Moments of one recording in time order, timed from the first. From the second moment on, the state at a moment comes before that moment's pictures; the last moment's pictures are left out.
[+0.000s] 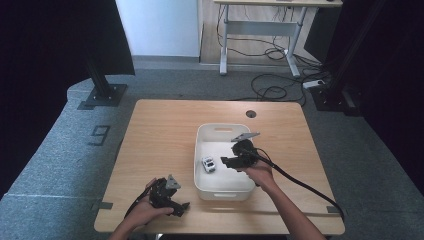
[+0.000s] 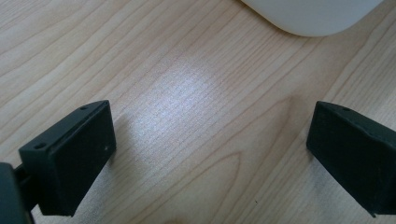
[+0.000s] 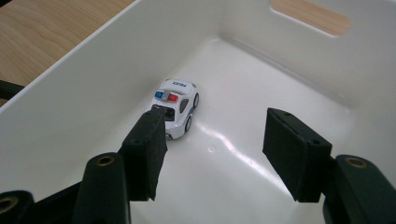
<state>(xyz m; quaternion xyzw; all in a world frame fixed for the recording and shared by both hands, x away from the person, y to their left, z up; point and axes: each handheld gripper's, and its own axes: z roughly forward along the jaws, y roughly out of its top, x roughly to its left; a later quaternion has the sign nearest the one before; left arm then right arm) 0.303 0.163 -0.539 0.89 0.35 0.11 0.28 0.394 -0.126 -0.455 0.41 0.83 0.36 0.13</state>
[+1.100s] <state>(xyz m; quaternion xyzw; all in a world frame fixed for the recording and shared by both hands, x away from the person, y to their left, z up) 0.303 0.163 -0.540 0.89 0.35 0.11 0.28 0.363 -0.230 -0.454 0.45 0.77 0.41 0.19</state>
